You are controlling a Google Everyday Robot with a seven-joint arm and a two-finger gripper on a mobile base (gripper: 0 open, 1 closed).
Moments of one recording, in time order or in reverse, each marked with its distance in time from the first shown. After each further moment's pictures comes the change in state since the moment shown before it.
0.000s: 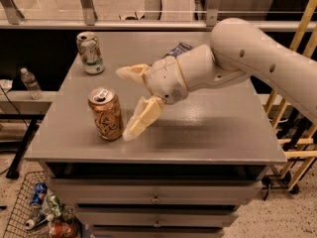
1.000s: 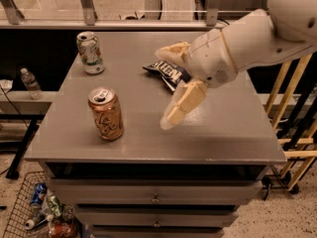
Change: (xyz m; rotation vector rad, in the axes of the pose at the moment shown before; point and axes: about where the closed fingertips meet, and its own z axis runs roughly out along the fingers) arm -0.010 0.013 -0.097 0.148 0.235 0.001
